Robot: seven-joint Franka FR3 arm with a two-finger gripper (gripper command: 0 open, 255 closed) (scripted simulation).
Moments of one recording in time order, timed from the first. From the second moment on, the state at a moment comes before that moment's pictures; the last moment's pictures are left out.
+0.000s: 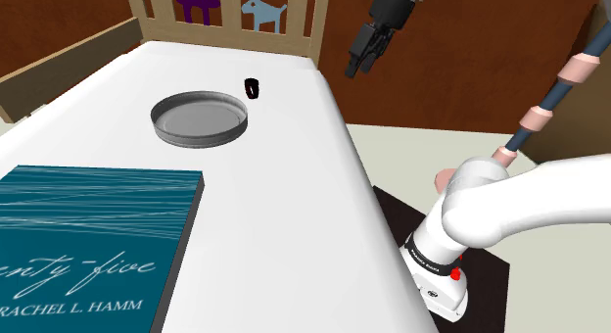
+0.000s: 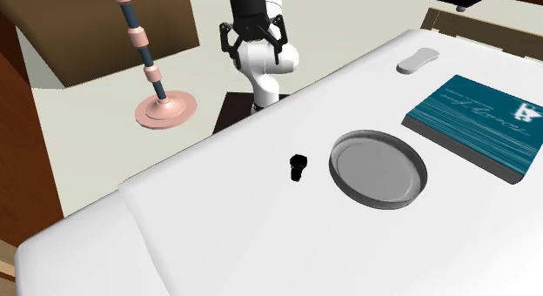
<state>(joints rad) 0.02 -0.81 -0.06 -2.28 0.11 1.67 -0.09</state>
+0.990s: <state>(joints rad) 0.05 -0.29 0.02 -1.95 0.17 1.79 0.05</state>
